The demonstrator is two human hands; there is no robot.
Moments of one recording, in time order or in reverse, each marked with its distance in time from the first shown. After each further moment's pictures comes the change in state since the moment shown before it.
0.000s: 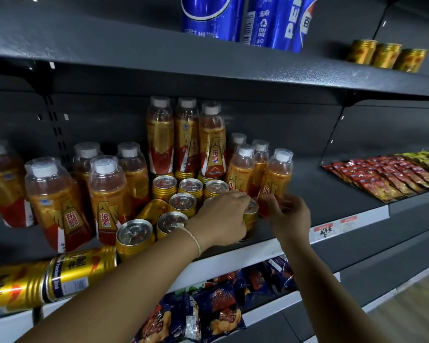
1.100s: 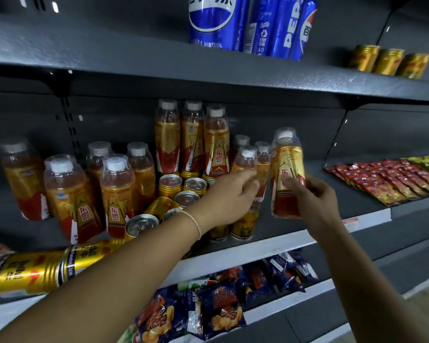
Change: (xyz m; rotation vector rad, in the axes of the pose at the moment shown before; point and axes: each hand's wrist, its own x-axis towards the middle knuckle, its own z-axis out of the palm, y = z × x) left_hand -0.002 0.012 -0.024 -0.456 0.288 -0.010; right_hand 0.009 -0.050 -0.061 0.454 -0.316 -0.009
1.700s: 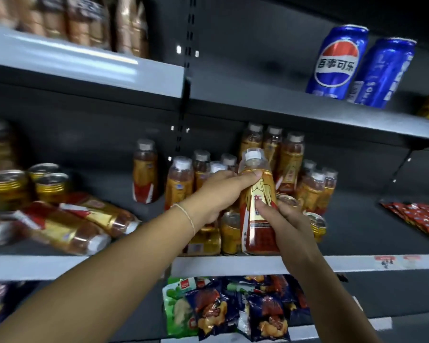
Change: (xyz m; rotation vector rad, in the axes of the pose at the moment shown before) left_hand -0.125 -0.032 -0.143 -0.660 0.253 -0.424; right_hand -0.154 -0.062 0.170 0.129 -0.461 0.094
